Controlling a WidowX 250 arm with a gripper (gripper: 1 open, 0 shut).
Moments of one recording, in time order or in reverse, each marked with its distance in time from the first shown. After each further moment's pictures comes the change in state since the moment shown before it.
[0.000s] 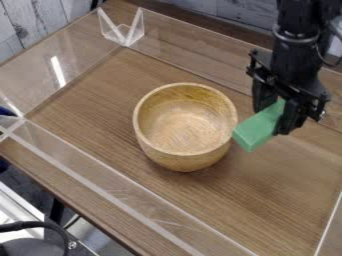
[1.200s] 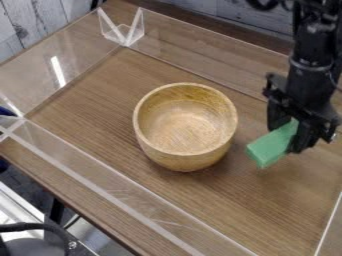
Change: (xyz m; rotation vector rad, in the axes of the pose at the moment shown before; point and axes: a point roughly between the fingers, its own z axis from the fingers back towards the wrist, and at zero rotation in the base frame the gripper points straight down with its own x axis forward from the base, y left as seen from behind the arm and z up) arm 0.012 -0.013 -0.022 -0.027 0.017 -0.053
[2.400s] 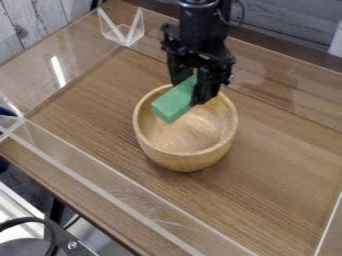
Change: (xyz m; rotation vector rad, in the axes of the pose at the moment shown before) arm -0.084 0.095 0.050 0.063 0.004 0.267
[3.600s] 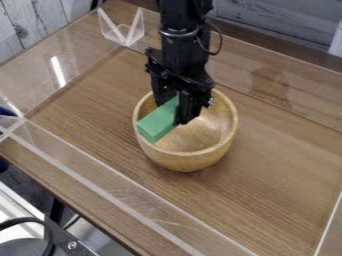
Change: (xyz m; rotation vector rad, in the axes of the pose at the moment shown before) arm -0.015 0.009 -0.029 -0.010 0.037 0.011
